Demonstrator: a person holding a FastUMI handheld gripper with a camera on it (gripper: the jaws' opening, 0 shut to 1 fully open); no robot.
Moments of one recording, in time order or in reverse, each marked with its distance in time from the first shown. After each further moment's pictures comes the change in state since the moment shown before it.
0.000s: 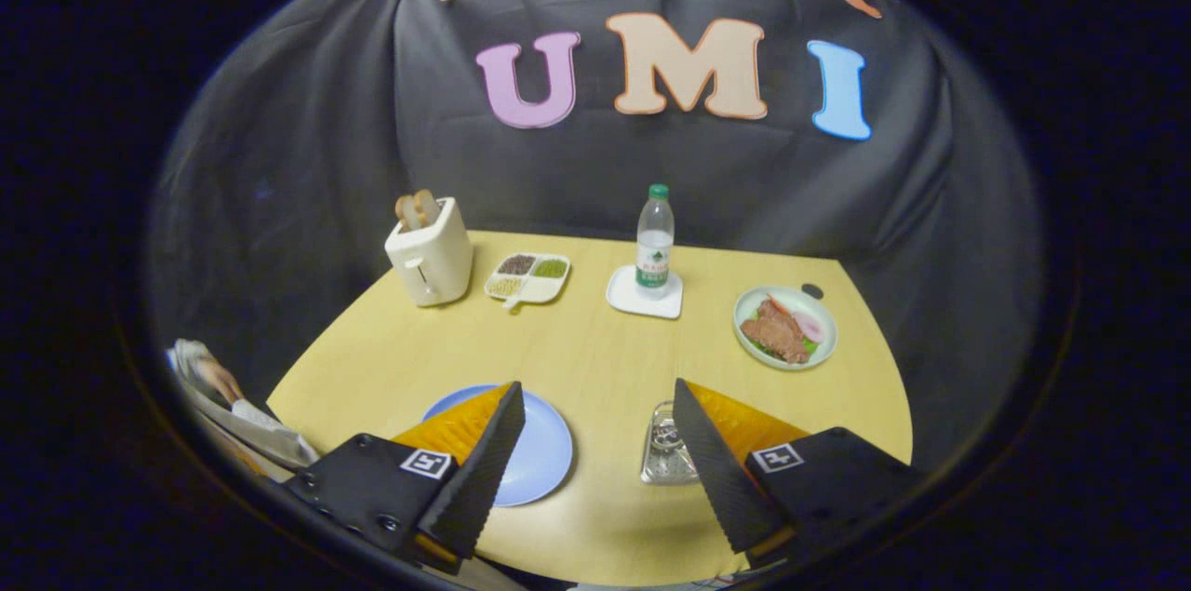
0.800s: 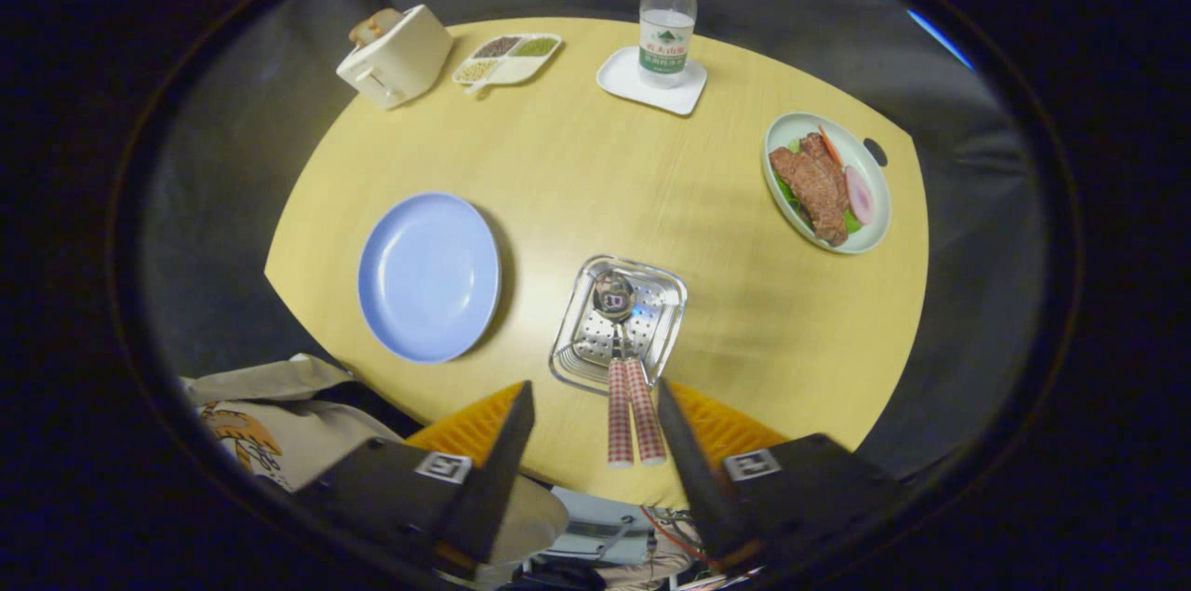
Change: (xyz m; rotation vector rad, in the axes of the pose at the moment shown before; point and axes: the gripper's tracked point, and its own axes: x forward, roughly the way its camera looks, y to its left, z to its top) arm 0.037 -0.086 -0.092 -0.129 0.822 0.143
